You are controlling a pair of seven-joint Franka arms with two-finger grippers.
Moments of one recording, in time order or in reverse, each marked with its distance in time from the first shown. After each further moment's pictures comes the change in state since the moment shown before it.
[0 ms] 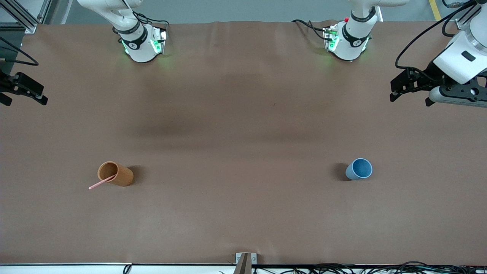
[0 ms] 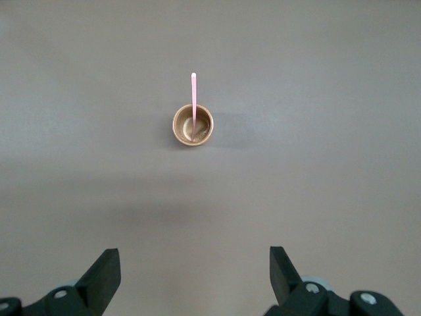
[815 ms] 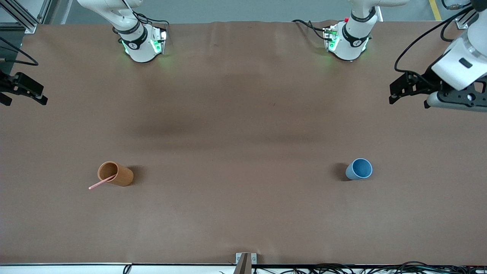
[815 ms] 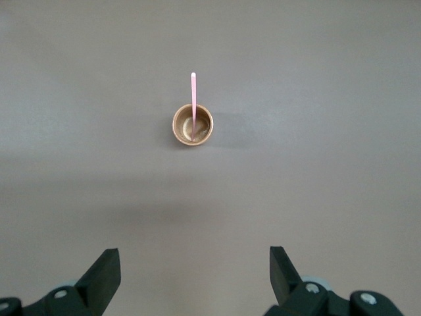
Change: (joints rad) left arm 0.010 0.042 0.009 -0.008 0.000 0.015 -0.002; right arm 0.000 0.000 0.000 0.000 0.000 0.000 0.000
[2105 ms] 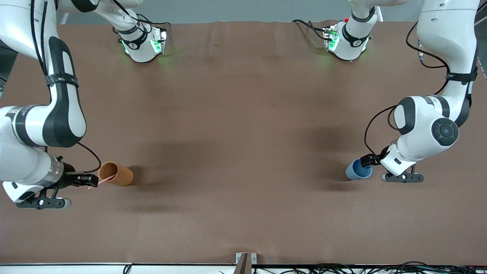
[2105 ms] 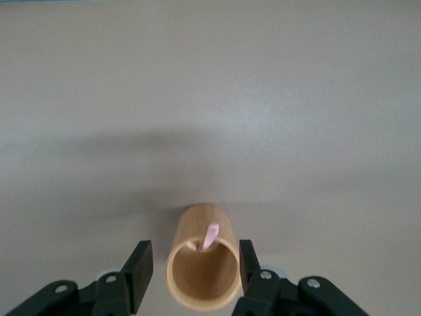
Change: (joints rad) left arm 0.053 0.410 0.046 -0.332 0.000 0.735 0.055; right arm 0.039 0.640 0.001 0.264 0.000 0.343 0.126
